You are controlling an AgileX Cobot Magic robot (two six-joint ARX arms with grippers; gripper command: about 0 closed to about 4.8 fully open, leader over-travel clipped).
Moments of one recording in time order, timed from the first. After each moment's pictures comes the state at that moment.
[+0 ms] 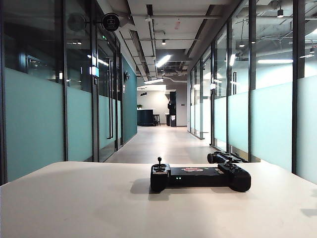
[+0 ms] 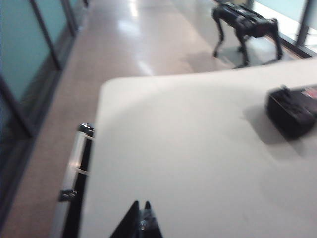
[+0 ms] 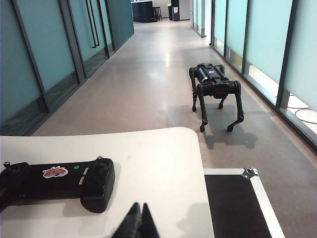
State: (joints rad) left arm -0.31 0.00 0.09 -0.28 -0.20 0.07; right arm -0.03 0.00 0.01 0.01 -0.06 0.07
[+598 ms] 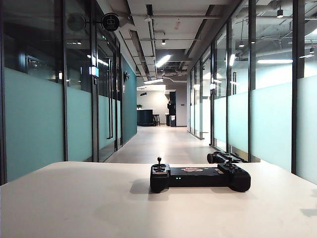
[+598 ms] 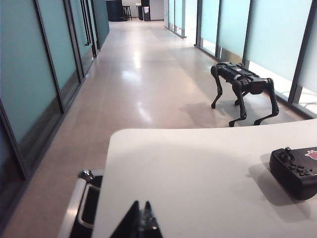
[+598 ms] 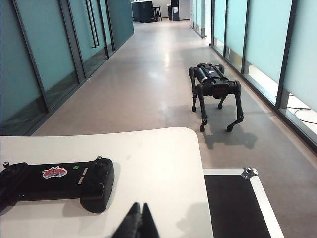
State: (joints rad) left arm 0.02 0.00 0.03 -0.02 0.14 0.06; right arm -0.03 0.00 0.01 0.01 -0.06 0.07
